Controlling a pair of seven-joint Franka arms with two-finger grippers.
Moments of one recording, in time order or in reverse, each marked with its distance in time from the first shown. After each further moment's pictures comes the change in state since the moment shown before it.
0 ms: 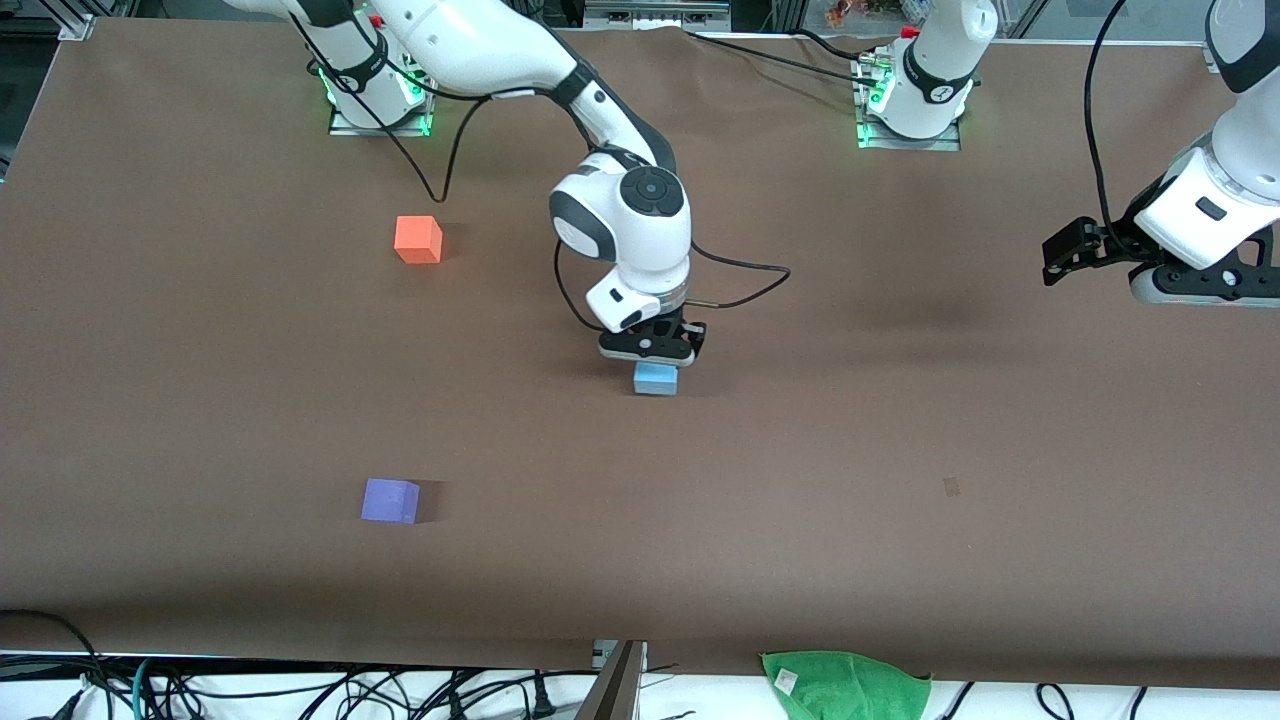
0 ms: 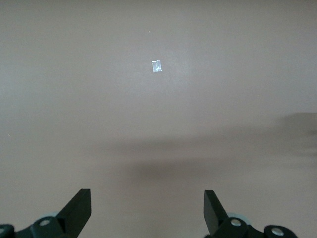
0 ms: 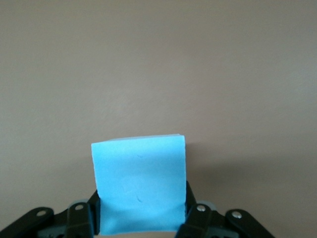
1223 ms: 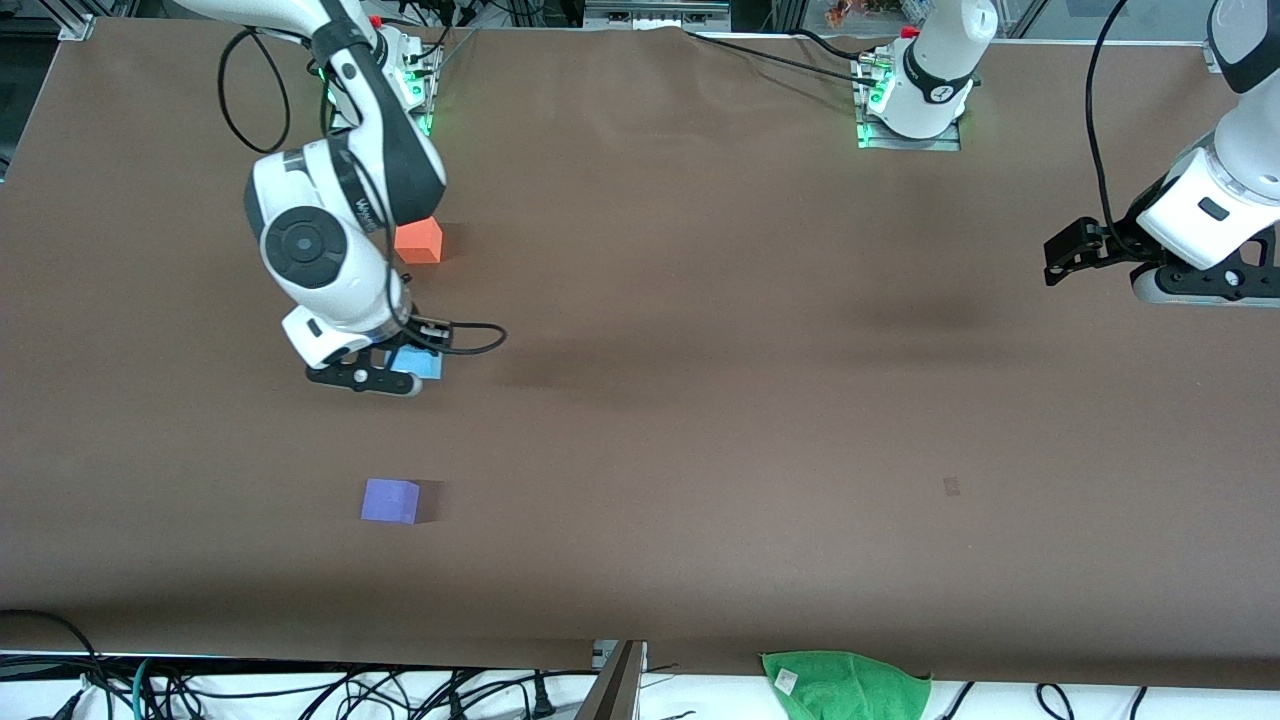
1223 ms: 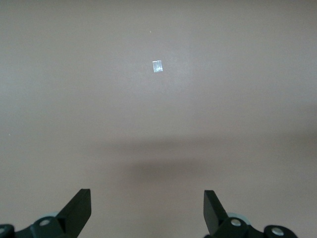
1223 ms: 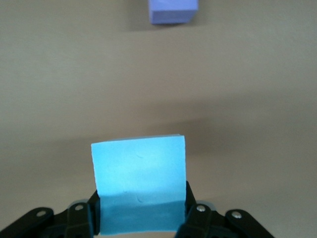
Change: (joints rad) left arm 0.001 0.000 0.003 0.000 0.000 0.000 -0.001; right arm -0.426 -0.438 -0.020 -0.455 0.163 -0.240 -0.567
